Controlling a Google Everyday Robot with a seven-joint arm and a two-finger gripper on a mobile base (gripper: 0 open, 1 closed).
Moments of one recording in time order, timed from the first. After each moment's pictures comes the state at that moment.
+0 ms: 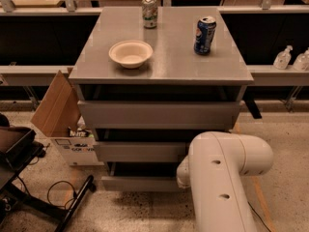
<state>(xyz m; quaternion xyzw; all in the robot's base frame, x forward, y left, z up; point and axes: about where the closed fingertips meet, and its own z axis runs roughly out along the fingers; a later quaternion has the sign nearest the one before) 0.622 -0.148 0.186 -0.69 0.72 -0.05 0.08</state>
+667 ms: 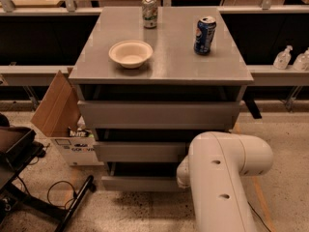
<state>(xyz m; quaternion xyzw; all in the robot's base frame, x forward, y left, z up) 0.619 -0.148 0.183 -0.69 0.72 -0.05 0.08</state>
